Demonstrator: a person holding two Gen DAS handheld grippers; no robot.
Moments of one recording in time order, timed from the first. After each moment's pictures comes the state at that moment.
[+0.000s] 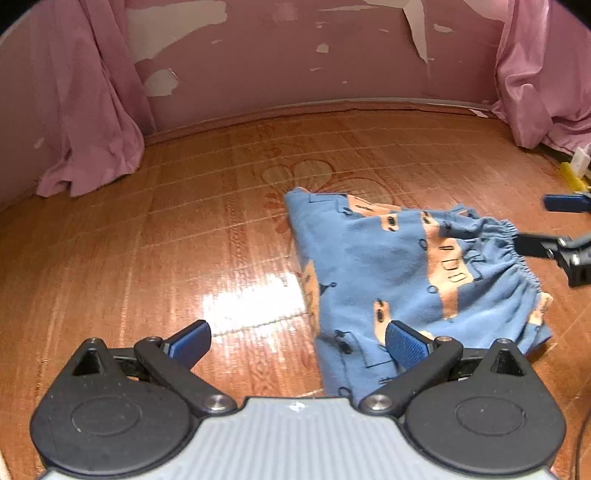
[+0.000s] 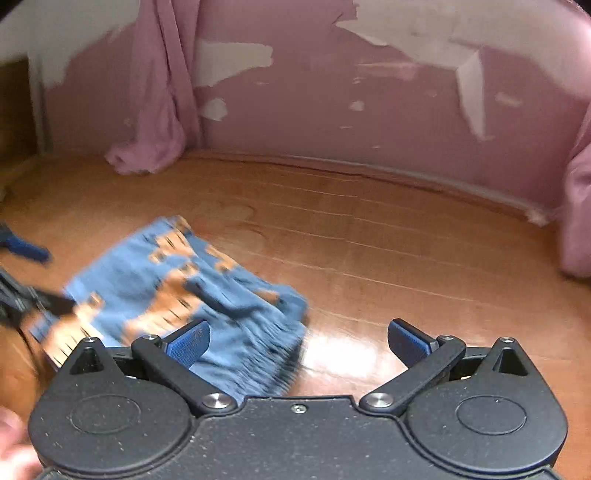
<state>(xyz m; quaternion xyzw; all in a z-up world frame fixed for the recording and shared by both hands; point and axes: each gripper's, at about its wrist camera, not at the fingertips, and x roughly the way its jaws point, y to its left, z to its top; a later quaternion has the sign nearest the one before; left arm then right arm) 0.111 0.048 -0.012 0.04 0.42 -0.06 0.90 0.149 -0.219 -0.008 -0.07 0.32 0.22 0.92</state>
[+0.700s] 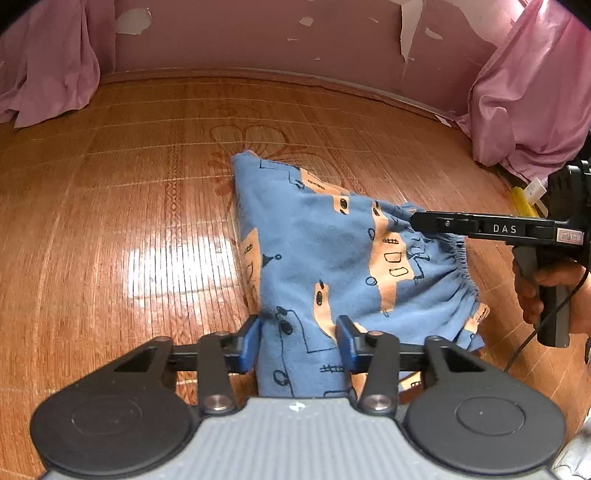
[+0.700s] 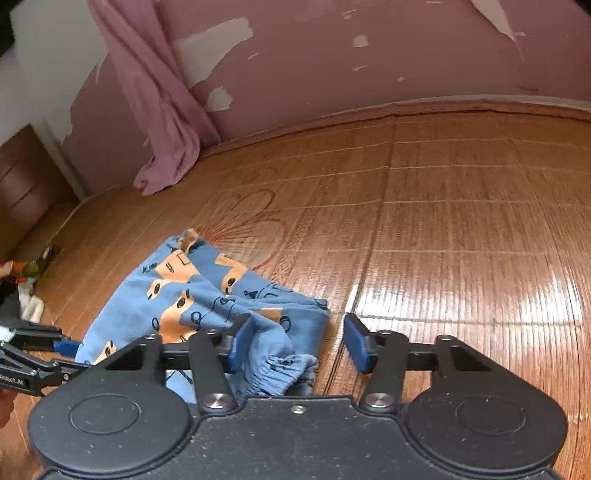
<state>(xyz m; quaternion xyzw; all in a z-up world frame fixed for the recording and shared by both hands) 0.118 0.053 -0.025 -0.07 0.47 -0.14 0.87 0.221 -0.238 -0.038 0.06 0.41 0.29 0.86</state>
